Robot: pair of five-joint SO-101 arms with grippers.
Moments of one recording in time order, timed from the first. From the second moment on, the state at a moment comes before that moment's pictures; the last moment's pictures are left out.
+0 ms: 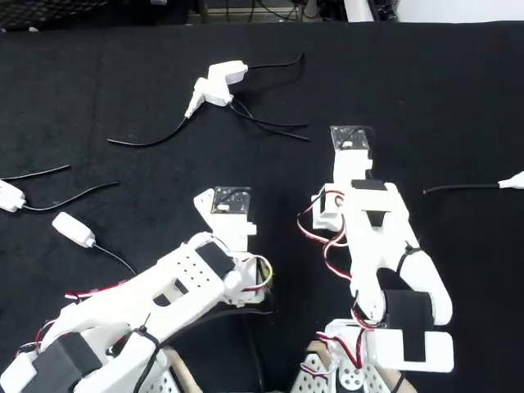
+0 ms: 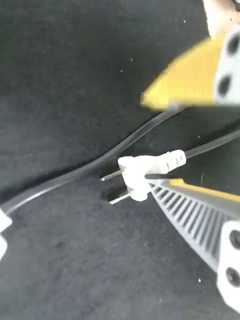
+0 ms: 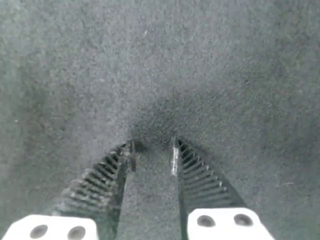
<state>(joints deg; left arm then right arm) 41.8 -23.7 57.7 52.2 42.3 2.4 -6.5 48.0 45.1 3.8</state>
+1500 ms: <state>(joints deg) 39.6 -24.6 61.8 47.6 41.7 2.4 -6.5 48.0 45.1 3.8</state>
